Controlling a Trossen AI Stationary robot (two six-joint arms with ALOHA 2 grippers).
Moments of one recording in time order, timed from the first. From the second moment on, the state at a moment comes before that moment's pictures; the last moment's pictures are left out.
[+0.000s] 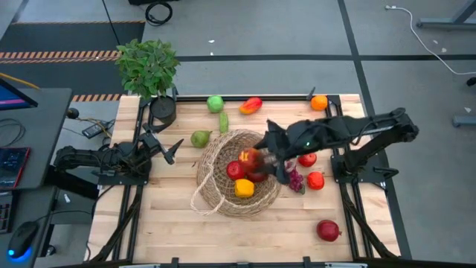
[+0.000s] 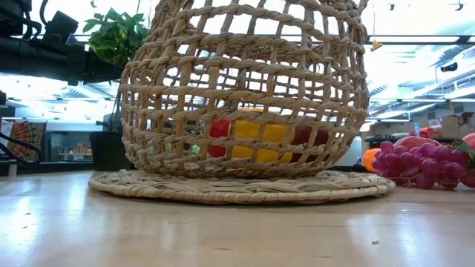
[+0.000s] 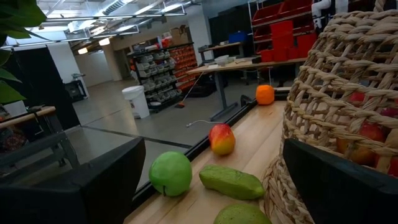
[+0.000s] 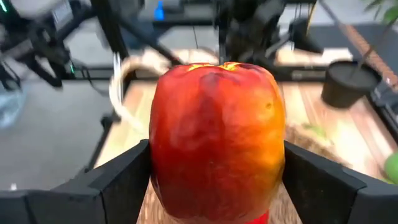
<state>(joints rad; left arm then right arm) -0.08 0.01 0.01 0.10 -0.76 0.25 0.21 1.38 1.49 -0.60 0.08 0.12</state>
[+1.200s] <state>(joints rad) -0.08 0.01 0.01 0.10 -0.76 0.25 0.24 1.55 1.59 -0.52 0.25 0.05</state>
